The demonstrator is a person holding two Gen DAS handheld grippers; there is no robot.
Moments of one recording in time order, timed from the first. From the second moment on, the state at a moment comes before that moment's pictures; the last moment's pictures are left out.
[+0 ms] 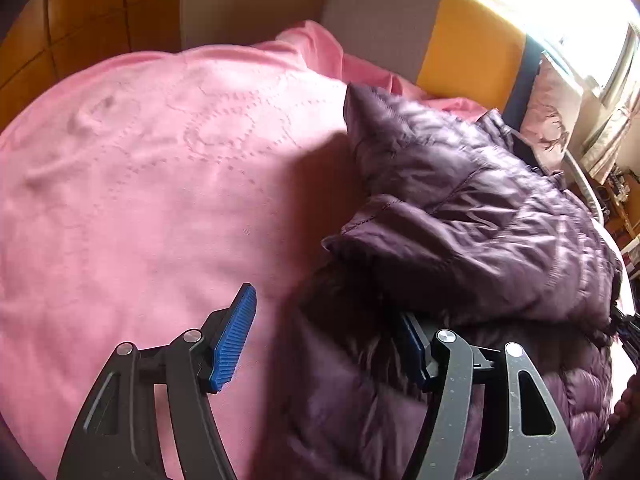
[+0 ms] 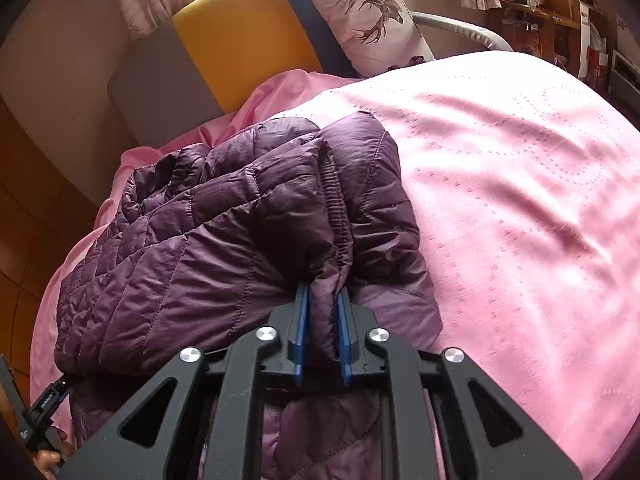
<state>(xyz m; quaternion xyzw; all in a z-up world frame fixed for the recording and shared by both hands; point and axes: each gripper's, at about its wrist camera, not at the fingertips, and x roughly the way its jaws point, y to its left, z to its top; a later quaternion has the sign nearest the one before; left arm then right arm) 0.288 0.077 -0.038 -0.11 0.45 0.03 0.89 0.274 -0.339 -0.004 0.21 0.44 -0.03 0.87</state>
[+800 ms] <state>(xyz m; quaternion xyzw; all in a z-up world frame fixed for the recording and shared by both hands) 0.342 -0.001 -0.051 -0.06 0.43 -0.10 0.89 0.344 -0.265 -0.044 0.04 0.44 -0.01 0.90</state>
